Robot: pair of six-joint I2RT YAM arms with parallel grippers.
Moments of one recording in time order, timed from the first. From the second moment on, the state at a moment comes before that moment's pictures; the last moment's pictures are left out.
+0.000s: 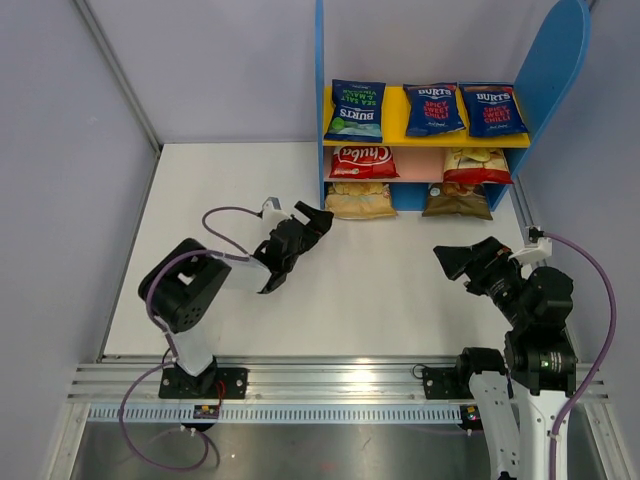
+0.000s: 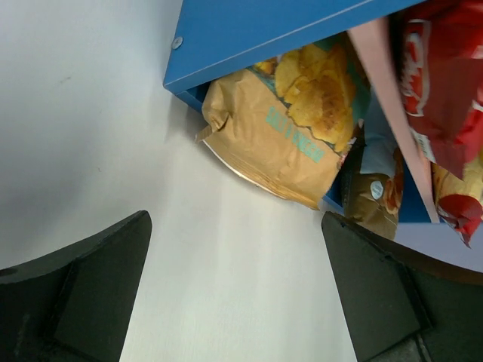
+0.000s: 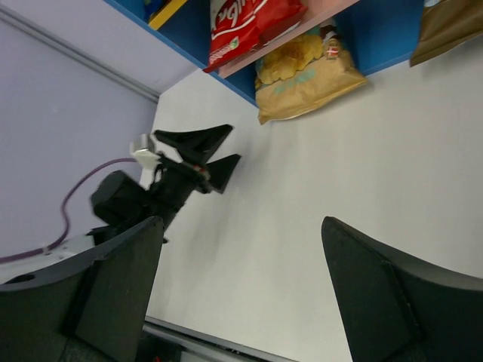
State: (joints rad) left arm -0.66 1.81 0.73 0.74 -0.35 -1.16; right arm -0.05 0.36 0.81 -0.64 -0.41 0.72
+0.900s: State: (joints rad) left arm -0.67 0.61 0.89 -0.65 -0.53 -0.52; right arm -0.01 0.51 0.96 -0.86 -0.10 0.45
